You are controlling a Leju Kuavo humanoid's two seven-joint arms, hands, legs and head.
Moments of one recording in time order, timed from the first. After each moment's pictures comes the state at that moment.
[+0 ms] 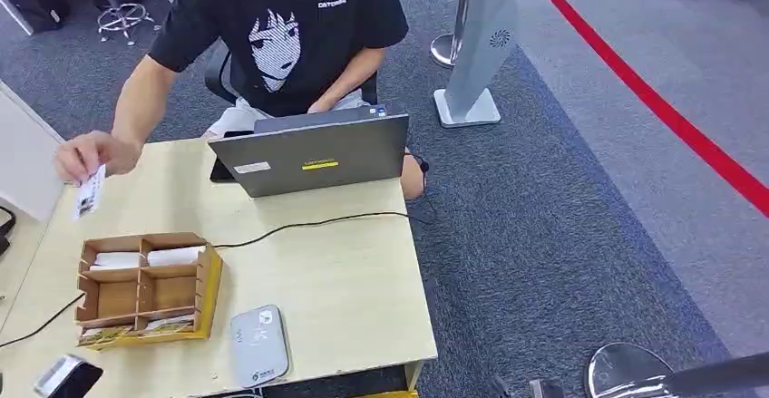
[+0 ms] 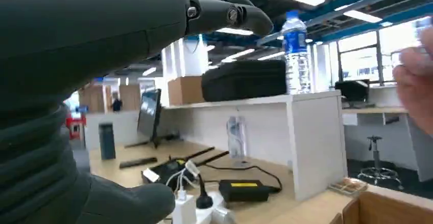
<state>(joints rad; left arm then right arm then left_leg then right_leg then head) 0.32 -0.01 0.38 -2.15 -1.28 0.04 -0.20 0.31 0.36 -0.49 -1.10 0.22 0.37 -0.22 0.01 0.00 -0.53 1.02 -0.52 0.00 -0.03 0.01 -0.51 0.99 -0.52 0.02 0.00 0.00</state>
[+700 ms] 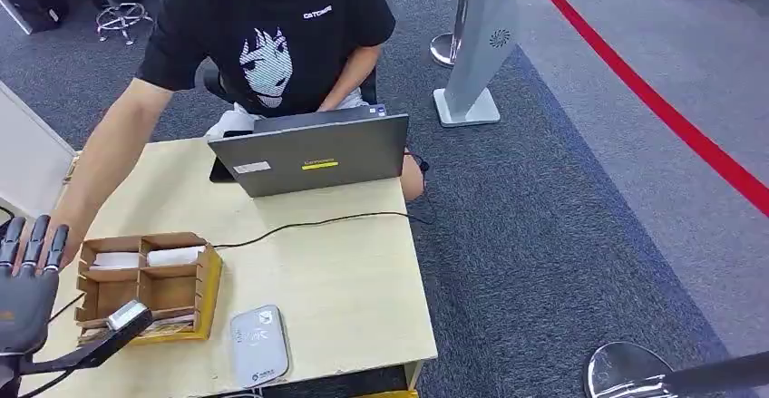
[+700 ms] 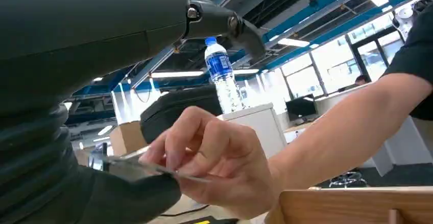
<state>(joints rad) 0.10 0.27 0.09 -1.90 -1.41 0.03 -0.06 0.25 0.35 -0.65 -0.93 0.42 0.42 -0.30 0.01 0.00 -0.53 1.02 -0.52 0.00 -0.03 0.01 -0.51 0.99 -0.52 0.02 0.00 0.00</state>
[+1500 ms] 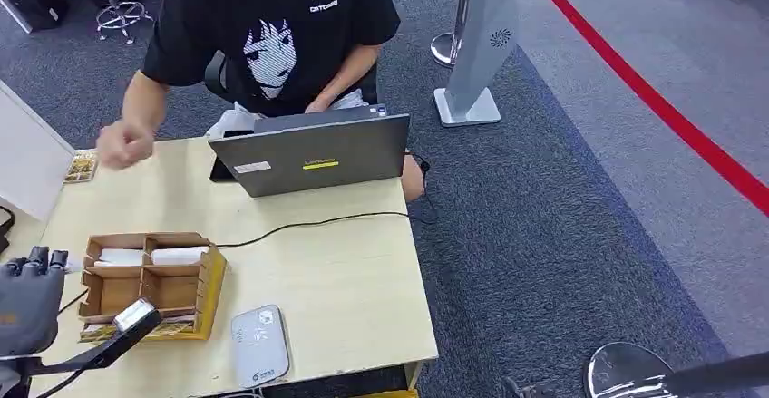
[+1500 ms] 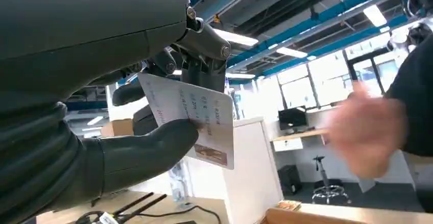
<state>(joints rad) 0.14 0.24 0.07 -1.97 -1.37 0.08 -0.06 0.25 0.35 -0.59 -1.01 0.50 0.22 -0.41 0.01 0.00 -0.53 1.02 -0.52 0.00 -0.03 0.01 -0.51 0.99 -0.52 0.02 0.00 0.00</state>
